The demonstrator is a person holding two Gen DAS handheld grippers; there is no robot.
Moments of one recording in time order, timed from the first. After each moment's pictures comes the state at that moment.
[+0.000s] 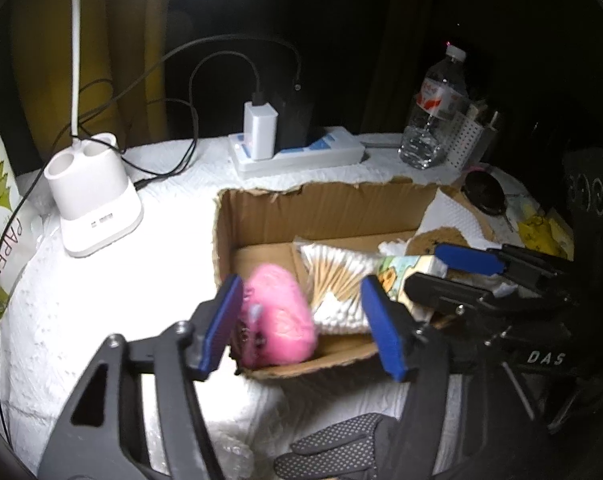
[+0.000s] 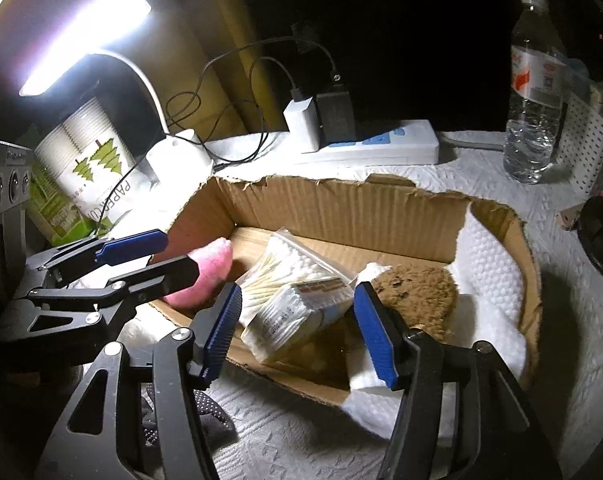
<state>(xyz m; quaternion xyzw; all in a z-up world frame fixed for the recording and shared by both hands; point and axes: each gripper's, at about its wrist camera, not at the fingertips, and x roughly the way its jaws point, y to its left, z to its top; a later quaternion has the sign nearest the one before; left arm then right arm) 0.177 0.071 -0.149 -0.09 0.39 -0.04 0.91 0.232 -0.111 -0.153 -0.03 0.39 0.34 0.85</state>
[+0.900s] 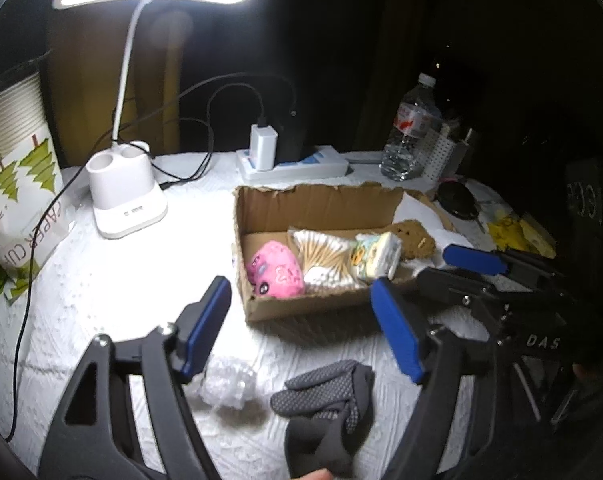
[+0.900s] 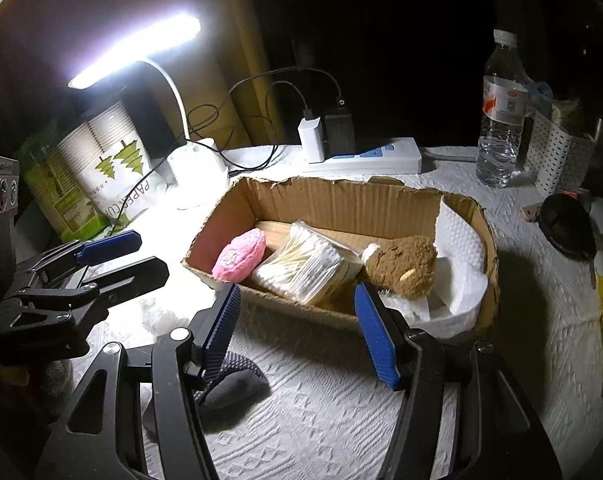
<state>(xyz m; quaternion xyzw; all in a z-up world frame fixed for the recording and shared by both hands) 0.101 0.080 -0.120 -0.10 0.35 -0.05 0.93 0.167 -0.123 -0.125 -0.04 0.36 0.32 0.88</state>
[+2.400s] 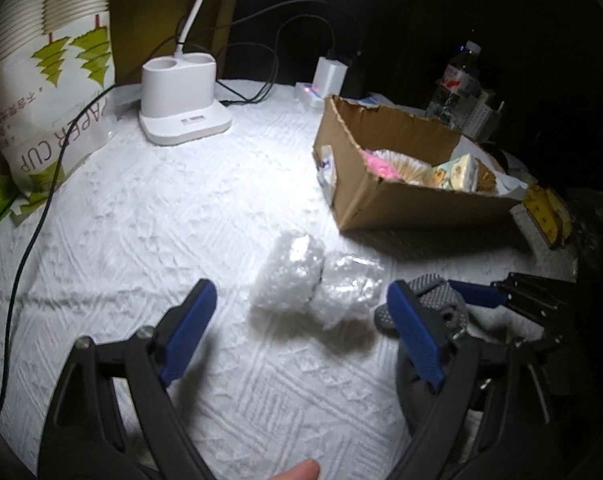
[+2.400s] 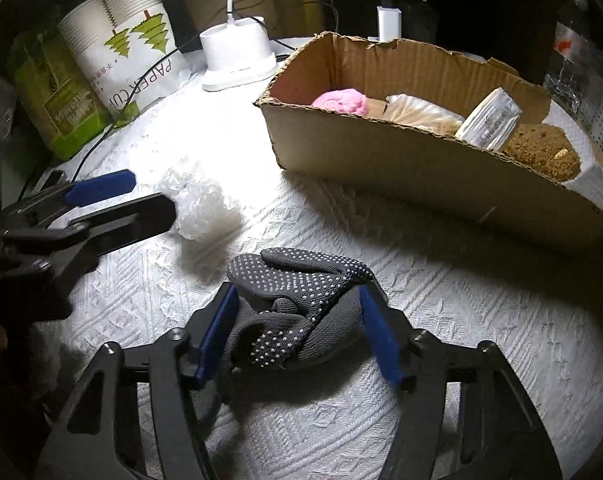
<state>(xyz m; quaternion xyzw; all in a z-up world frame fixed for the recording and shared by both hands) 0.075 0.145 -0.192 -0.13 0.41 -0.03 0.90 0.118 -0.034 -0.208 -0.10 0.46 0.32 0.83</state>
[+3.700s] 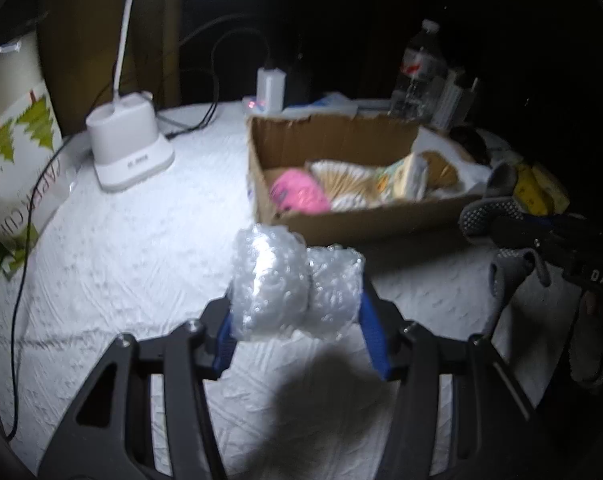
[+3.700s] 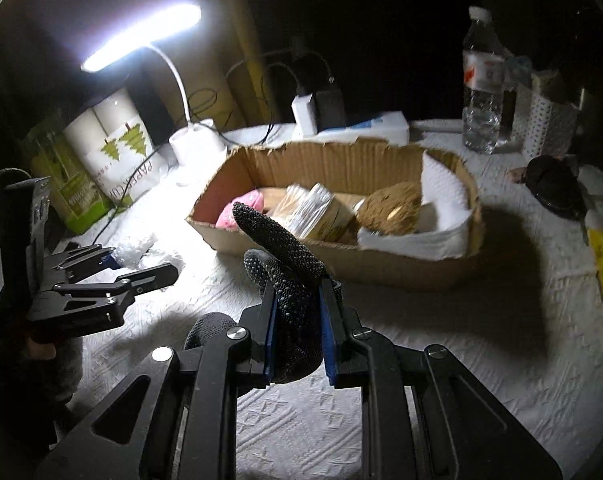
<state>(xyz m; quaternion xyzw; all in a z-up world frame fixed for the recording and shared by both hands) 0.086 0.082 -0.158 -0.07 0.41 -0.05 0.91 0.133 -0.147 -0.137 -0.02 0.38 0.31 0.87</state>
